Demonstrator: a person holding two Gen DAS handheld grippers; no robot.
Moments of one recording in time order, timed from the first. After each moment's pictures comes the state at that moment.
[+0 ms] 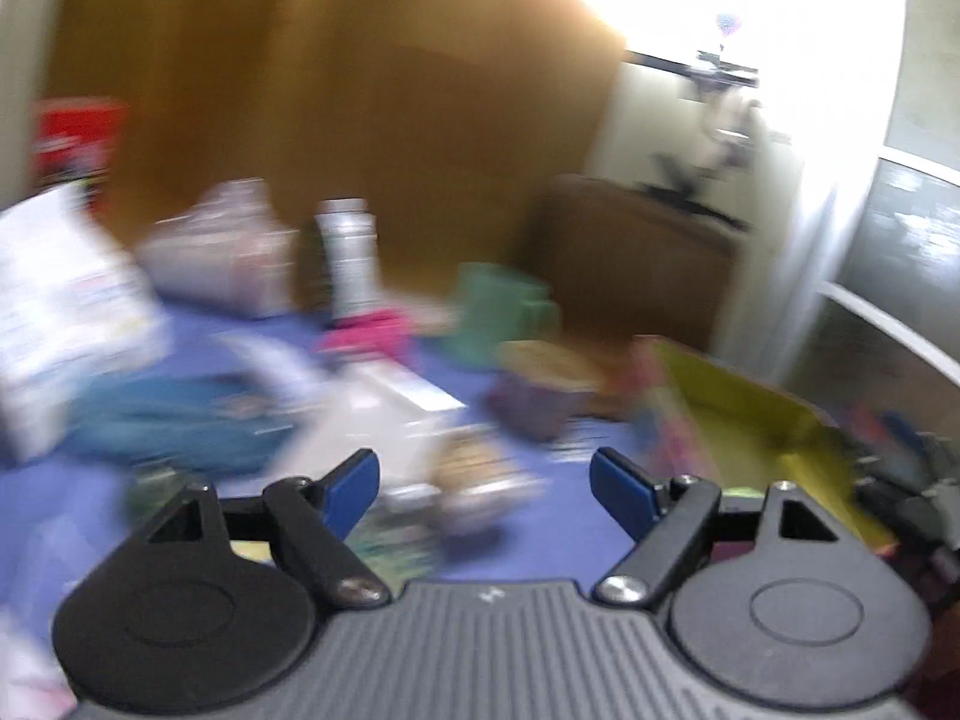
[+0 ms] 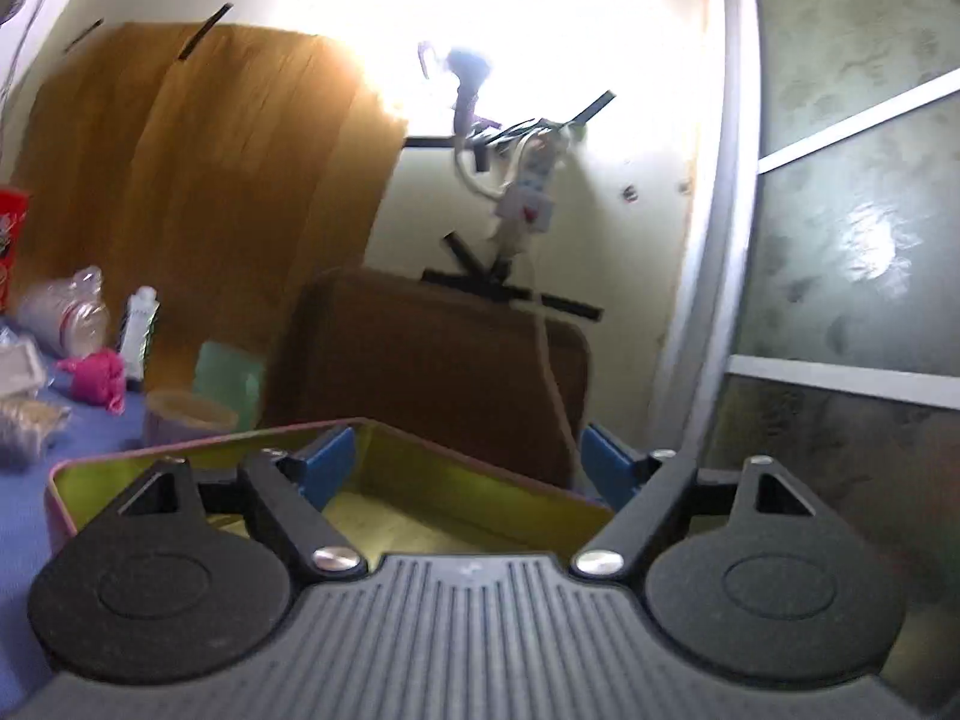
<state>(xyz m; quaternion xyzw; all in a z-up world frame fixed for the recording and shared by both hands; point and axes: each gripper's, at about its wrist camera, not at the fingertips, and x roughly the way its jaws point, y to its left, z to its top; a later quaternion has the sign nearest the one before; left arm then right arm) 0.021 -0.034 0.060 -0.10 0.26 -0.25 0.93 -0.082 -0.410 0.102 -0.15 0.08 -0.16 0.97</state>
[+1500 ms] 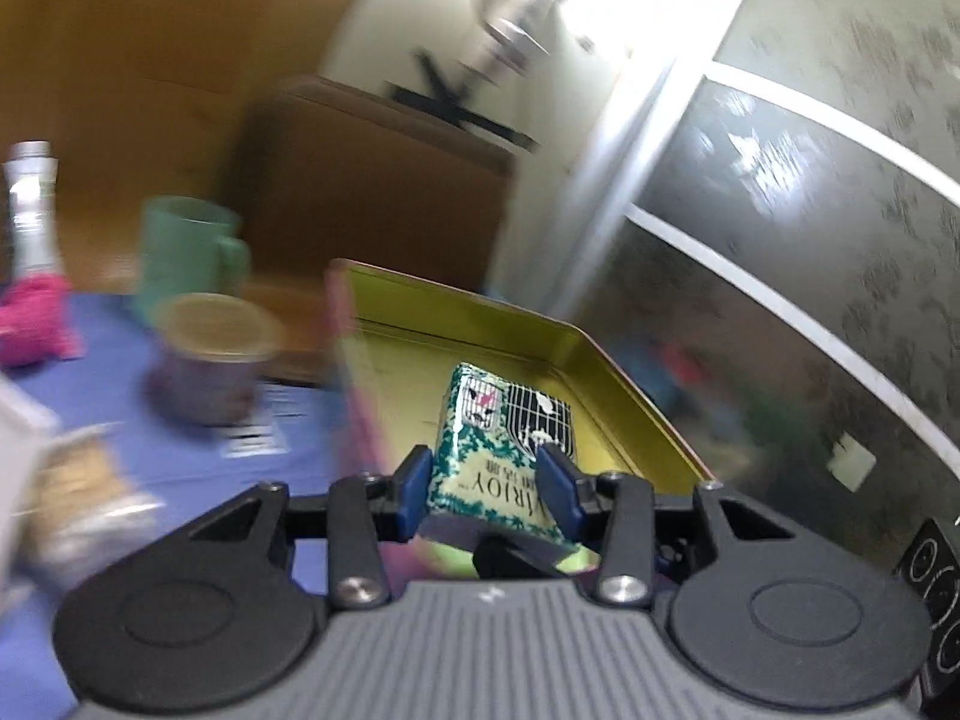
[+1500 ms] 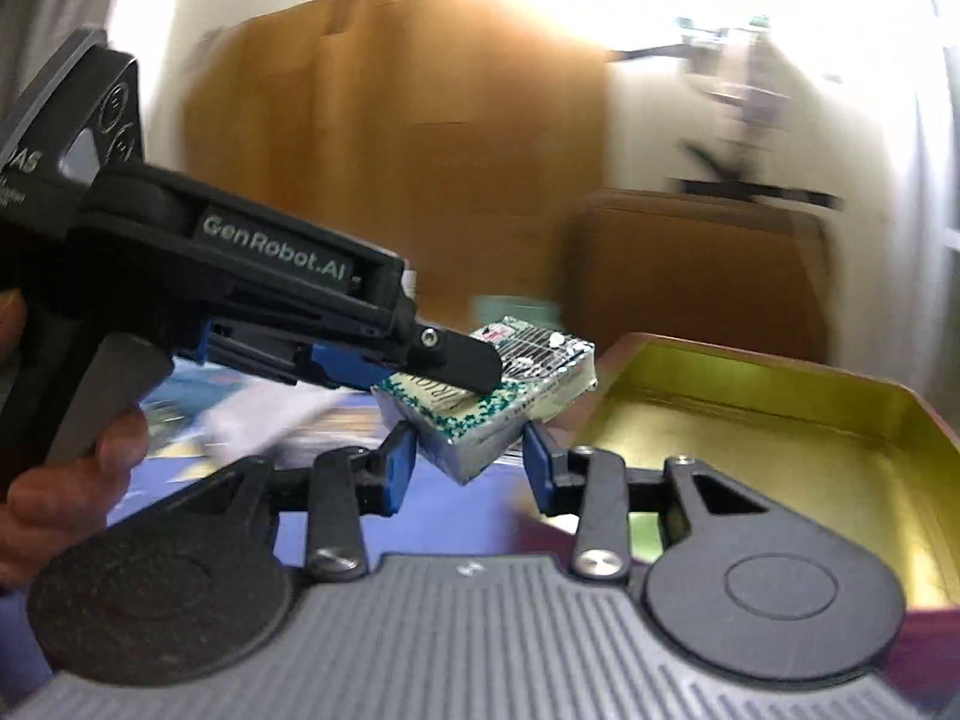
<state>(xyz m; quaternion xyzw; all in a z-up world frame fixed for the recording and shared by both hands) 0.035 -0.212 0.070 -0.08 0.30 -0.48 0.82 -0.101 -0.325 0.116 0.01 0.20 -0.01 0.98</state>
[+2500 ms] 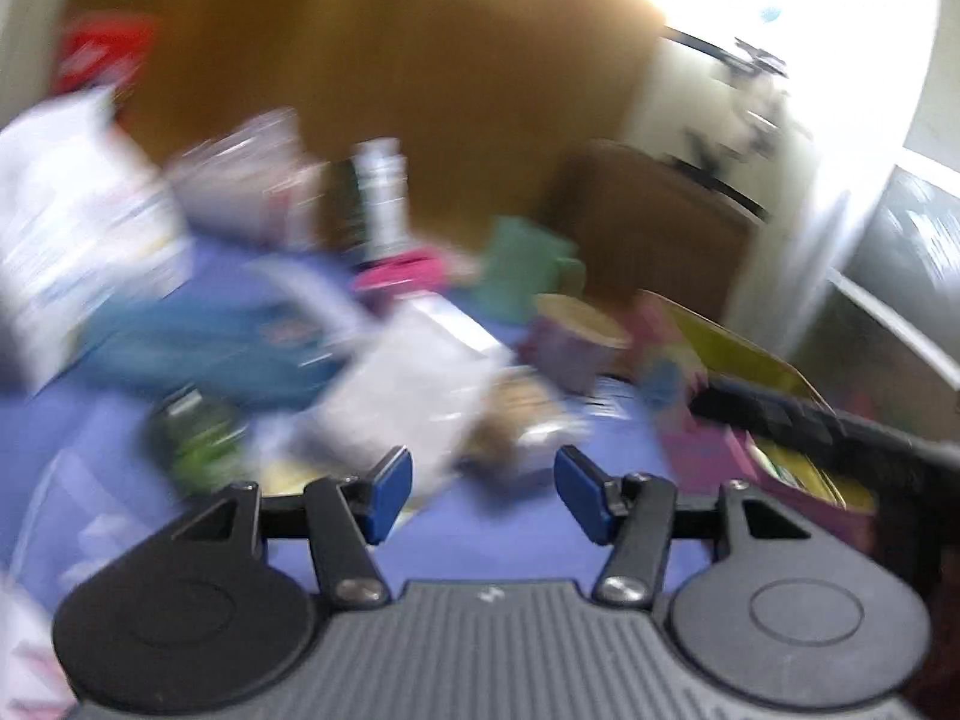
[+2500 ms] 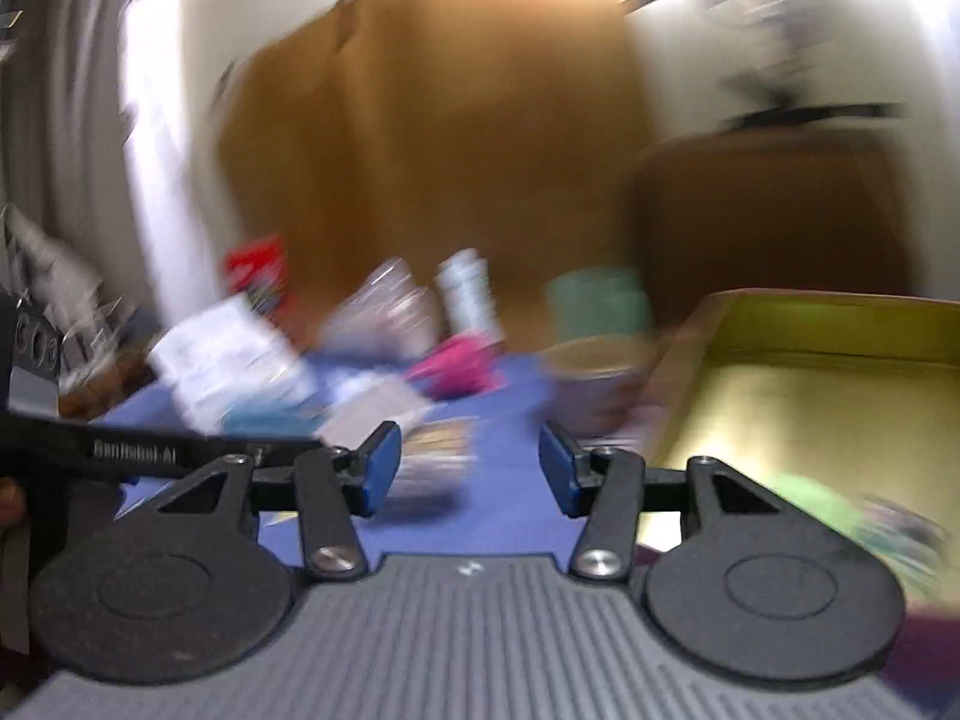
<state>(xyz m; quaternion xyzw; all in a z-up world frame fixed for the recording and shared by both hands) 0.032 -0.002 0.026 -0.14 0.31 -0.27 0.90 -0.024 -0.272 0.114 0.09 0.25 0.15 0.95</state>
